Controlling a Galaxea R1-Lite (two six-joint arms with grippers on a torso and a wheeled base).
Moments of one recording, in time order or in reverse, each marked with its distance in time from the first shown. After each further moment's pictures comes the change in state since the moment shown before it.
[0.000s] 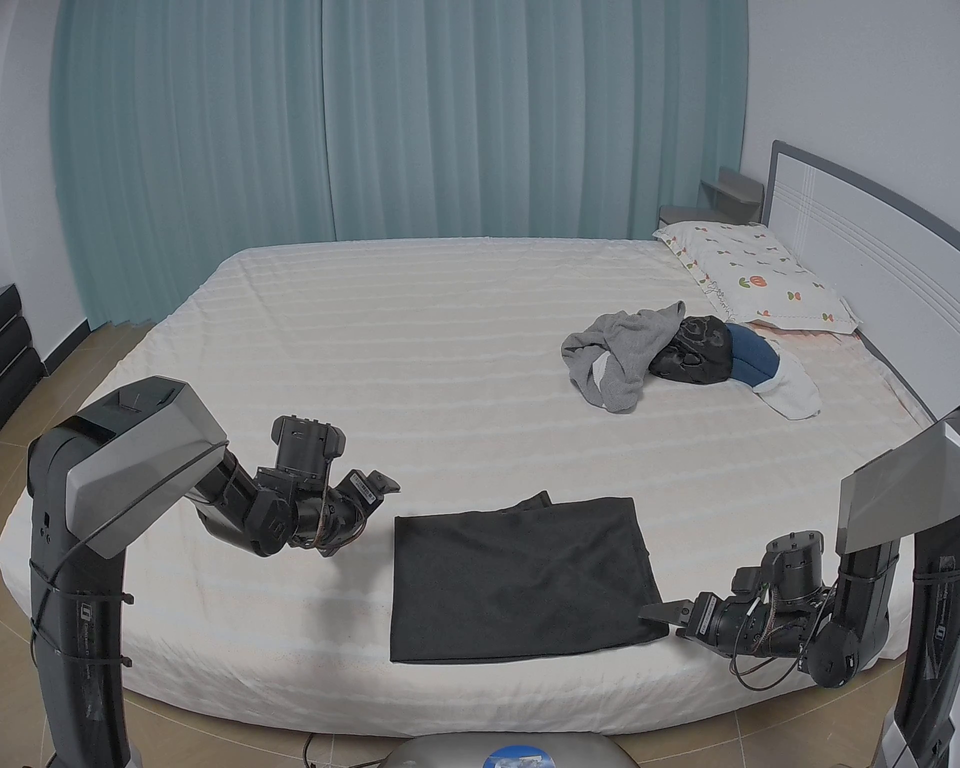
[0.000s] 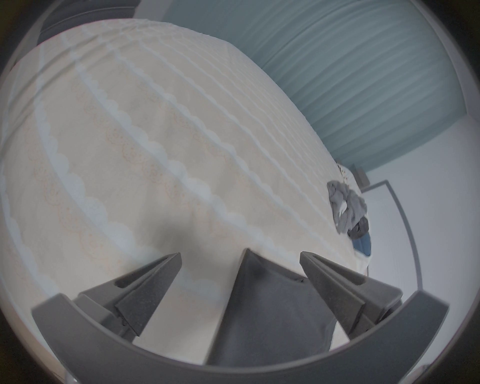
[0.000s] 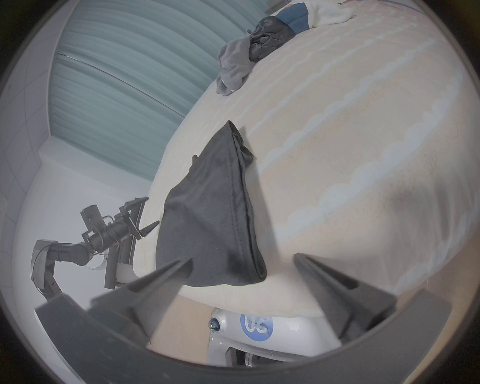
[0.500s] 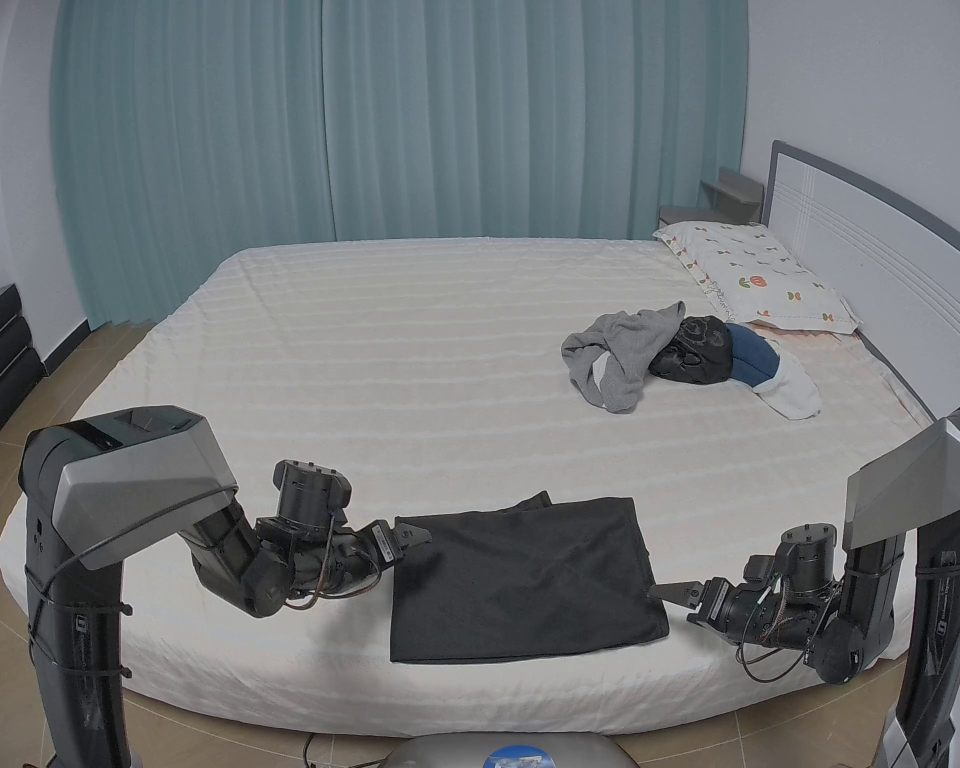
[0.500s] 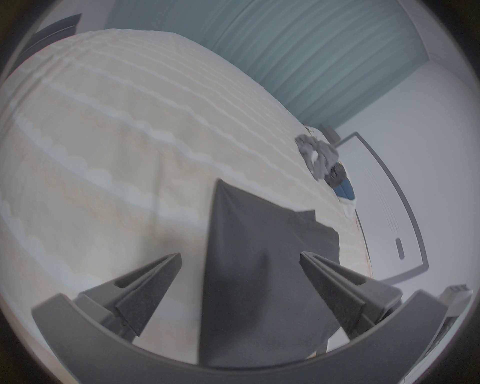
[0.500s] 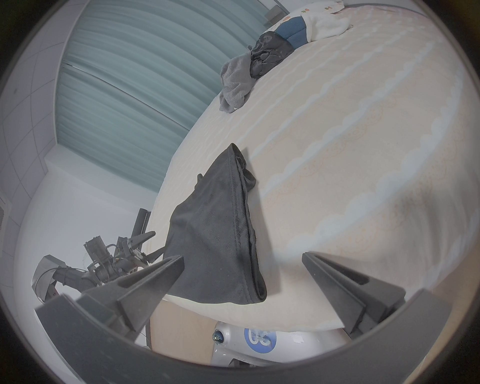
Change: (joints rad) left arm -0.072 -0.044 0.290 -0.274 -0.104 0.224; right arm -0.045 0.004 0.011 -0.088 0.005 0.012
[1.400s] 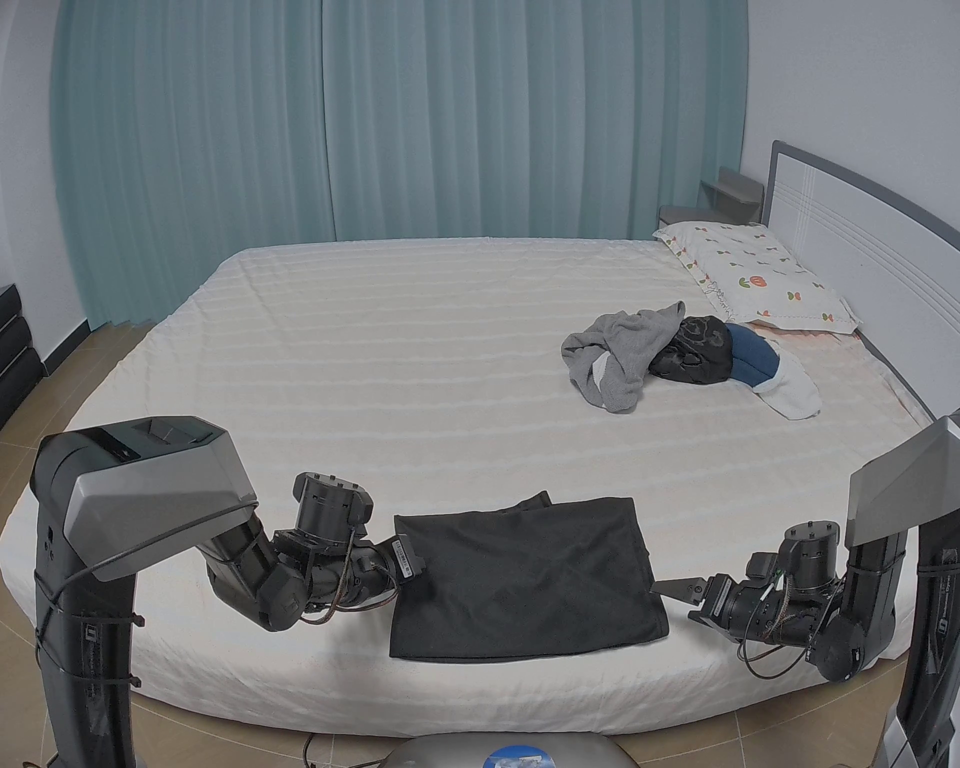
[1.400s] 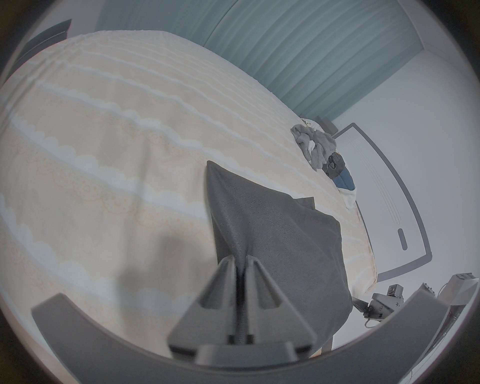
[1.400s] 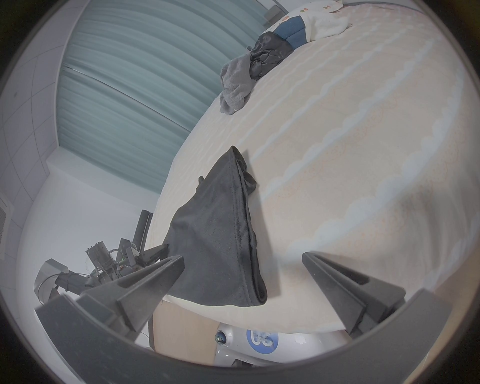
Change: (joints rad) left arm -0.058 0.017 0.011 -0.019 0.012 0.022; right arm -0.016 0.000 -0.005 -0.003 0.022 0.006
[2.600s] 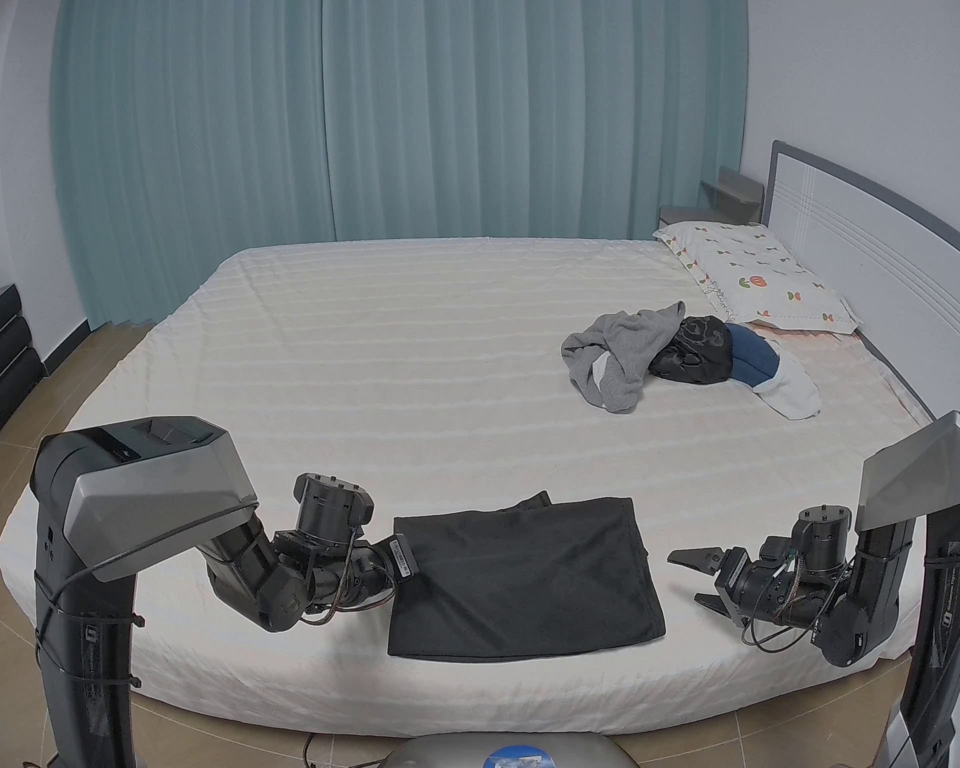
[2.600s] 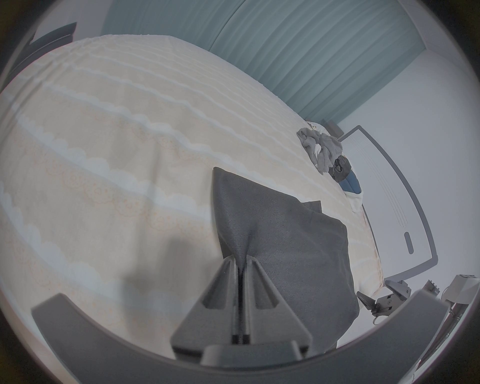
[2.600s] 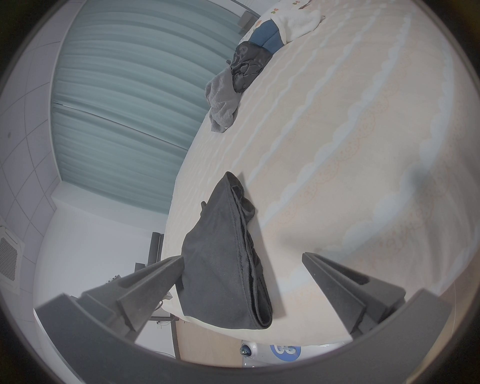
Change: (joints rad) left arm -0.001 0.000 0.001 0.006 0.053 -0.007; right arm -0.073 -0.006 -0.055 0.001 0.048 0.148
